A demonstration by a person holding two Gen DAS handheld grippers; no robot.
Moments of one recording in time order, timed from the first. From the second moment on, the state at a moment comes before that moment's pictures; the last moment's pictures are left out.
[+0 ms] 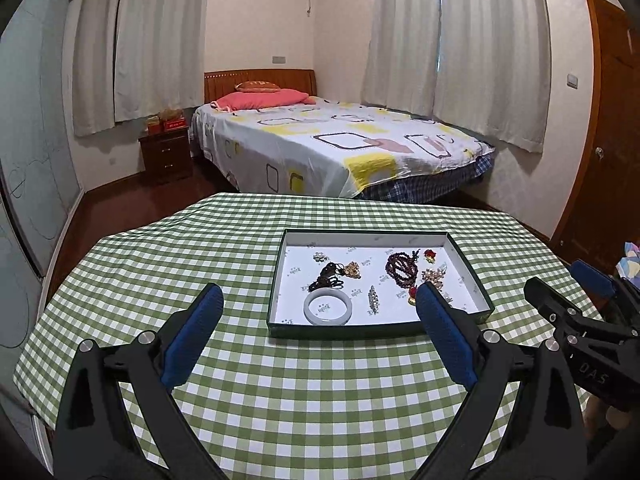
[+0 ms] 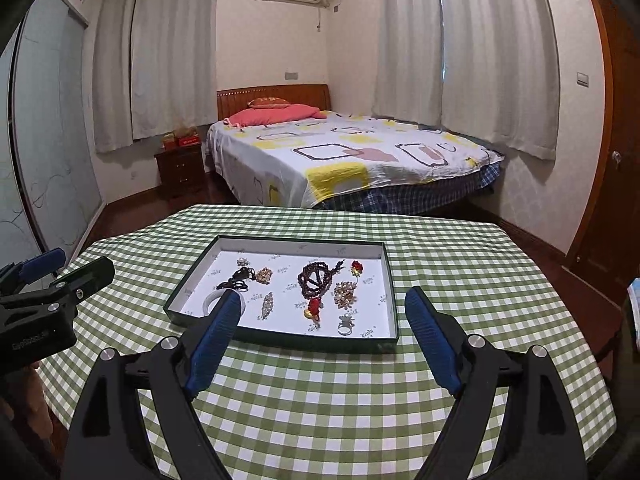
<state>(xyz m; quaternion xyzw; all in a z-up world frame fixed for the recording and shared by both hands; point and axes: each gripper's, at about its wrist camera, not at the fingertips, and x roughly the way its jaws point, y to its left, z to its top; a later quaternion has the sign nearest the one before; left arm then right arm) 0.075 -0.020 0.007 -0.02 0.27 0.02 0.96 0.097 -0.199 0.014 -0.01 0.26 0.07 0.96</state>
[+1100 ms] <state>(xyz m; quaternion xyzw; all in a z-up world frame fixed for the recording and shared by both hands) 0.073 -0.017 0.005 -0.03 0.27 0.02 0.96 0.093 -0.195 0.018 -0.01 0.26 0.07 0.96</state>
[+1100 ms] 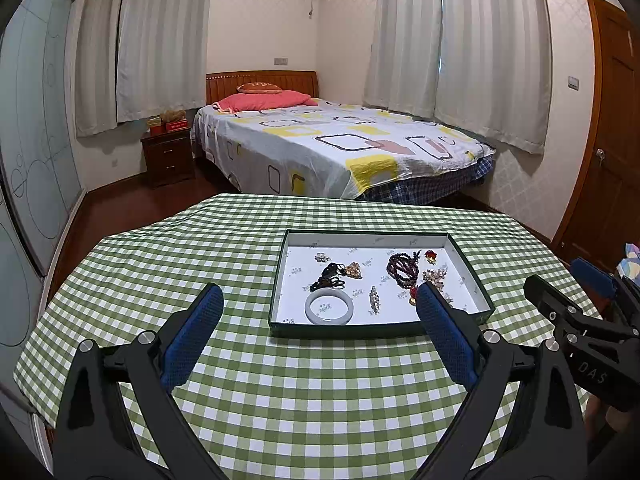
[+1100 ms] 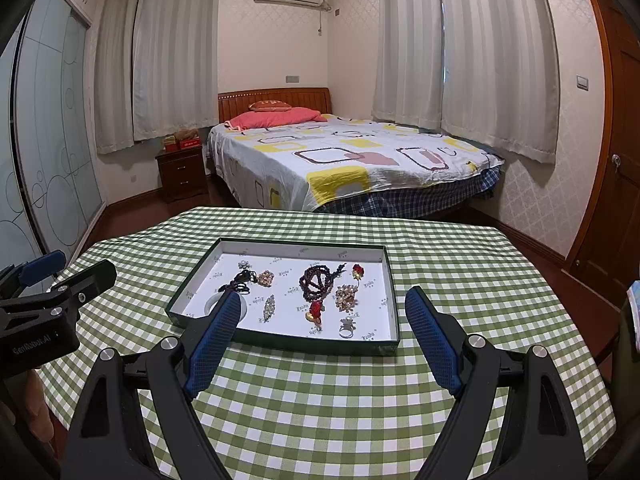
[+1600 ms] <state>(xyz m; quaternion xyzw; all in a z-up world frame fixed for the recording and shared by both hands) 0.074 -0.013 0.005 -0.03 0.26 0.03 0.96 0.094 -0.194 0.014 -0.02 0.26 0.07 0.96</state>
